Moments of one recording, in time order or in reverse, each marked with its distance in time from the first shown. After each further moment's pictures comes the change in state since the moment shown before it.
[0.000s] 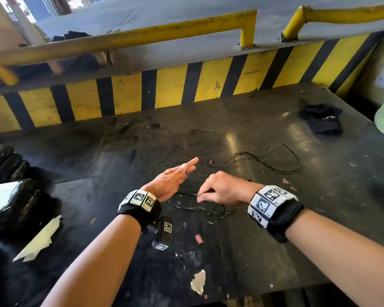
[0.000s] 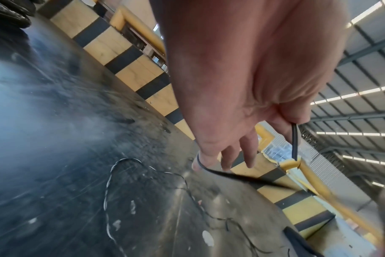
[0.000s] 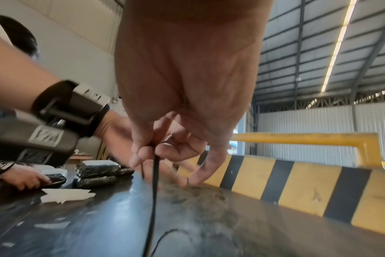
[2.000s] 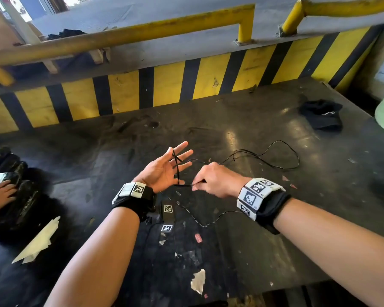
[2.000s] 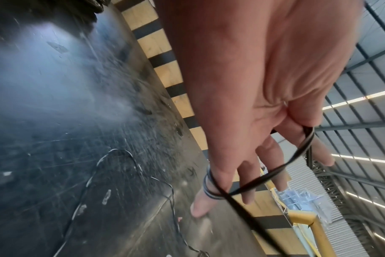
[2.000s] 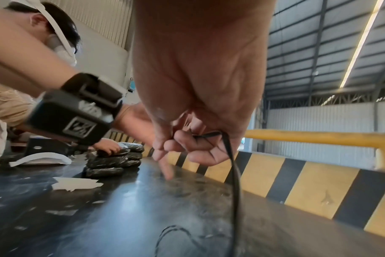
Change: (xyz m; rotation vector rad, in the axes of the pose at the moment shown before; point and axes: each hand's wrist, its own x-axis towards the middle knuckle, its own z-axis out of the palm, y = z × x) left_hand 0.015 0.015 -0.026 -0.382 -0.028 0.025; right_hand 0.017 -0.010 -0.008 -0.011 0.092 0.130
